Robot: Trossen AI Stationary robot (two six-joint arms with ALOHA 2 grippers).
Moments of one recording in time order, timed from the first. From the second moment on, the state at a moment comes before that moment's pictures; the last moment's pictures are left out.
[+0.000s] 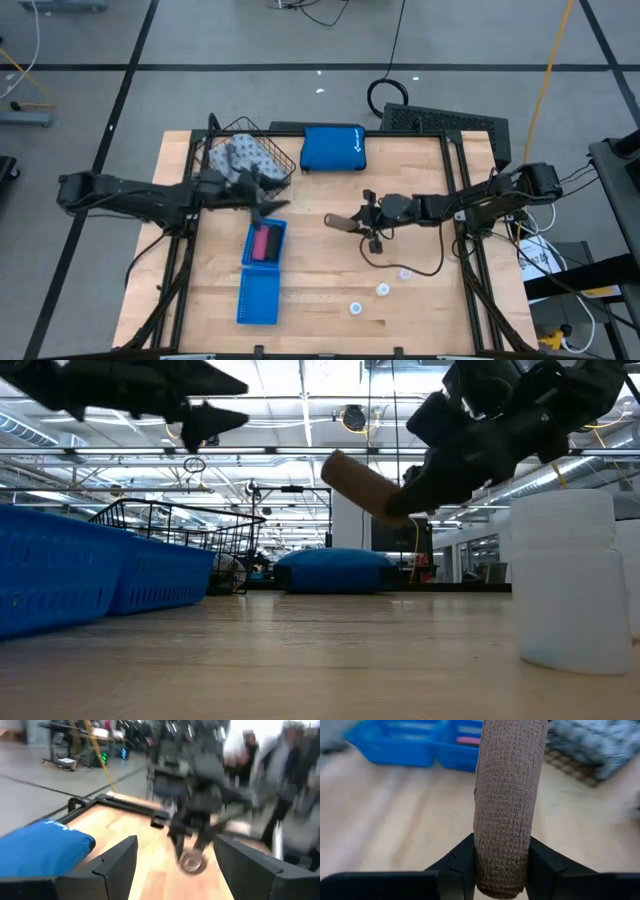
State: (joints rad) left arm 0.06 0.97 0.45 0.50 -0.03 -0.19; right arm 0.04 1.43 0.54 0.42 -0.04 -0.05
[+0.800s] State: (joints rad) left arm -0.02 1.61 0.81 0.44 0.12 0.17; right arm 0.02 1.43 0.54 0.44 -0.19 0.03
